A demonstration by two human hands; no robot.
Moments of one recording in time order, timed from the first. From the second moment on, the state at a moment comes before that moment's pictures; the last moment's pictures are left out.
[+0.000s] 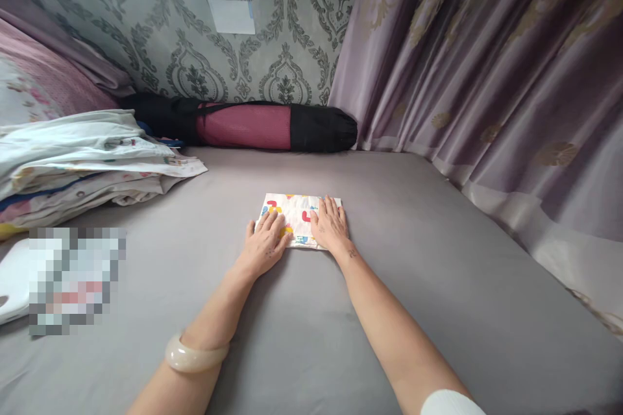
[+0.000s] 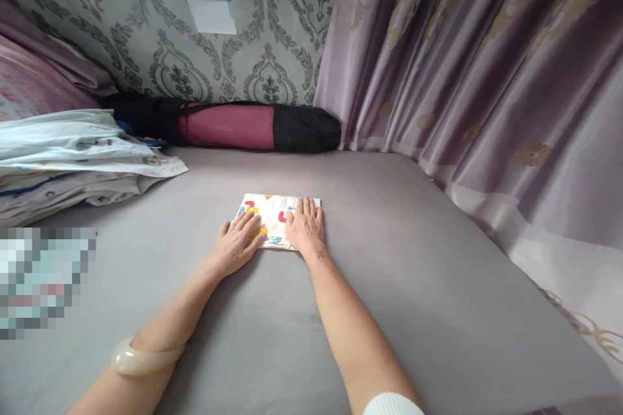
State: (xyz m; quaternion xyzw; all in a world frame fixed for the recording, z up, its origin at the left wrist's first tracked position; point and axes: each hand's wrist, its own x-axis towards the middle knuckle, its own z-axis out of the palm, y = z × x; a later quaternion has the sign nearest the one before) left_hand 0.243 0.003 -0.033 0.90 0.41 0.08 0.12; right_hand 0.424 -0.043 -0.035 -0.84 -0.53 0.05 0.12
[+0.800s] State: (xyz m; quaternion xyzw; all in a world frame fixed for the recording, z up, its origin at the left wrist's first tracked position) left_hand 0.241 0.004 -0.036 0.90 0.40 0.13 0.12; right_hand 0.424 -0.046 -0.029 -0.87 -0.48 0.04 0.12
